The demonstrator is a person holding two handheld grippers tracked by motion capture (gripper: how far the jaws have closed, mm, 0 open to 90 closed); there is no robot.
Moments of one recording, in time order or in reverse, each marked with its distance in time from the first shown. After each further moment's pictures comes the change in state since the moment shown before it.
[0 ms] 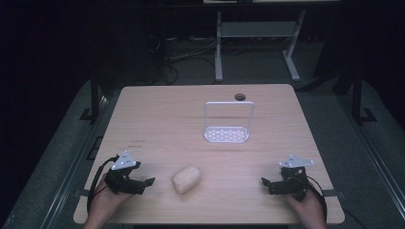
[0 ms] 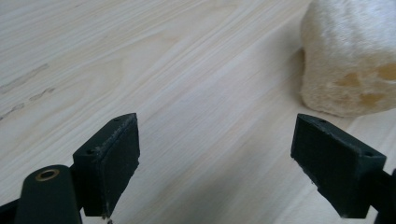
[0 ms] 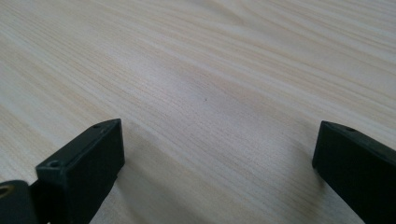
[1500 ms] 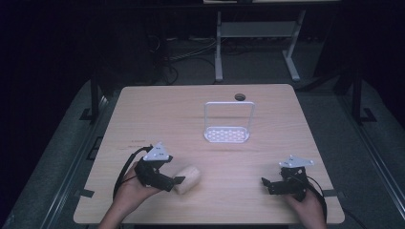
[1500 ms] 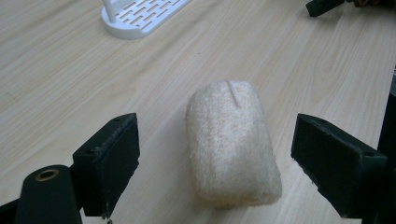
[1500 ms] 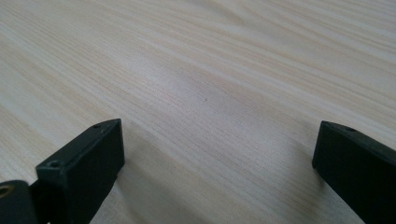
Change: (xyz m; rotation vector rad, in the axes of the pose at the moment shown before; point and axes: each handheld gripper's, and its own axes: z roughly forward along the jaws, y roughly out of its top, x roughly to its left) left arm -0.056 0.076 0.025 0.002 -0.178 0.143; right arm 0.000 0.000 0.000 0.000 0.000 0.000
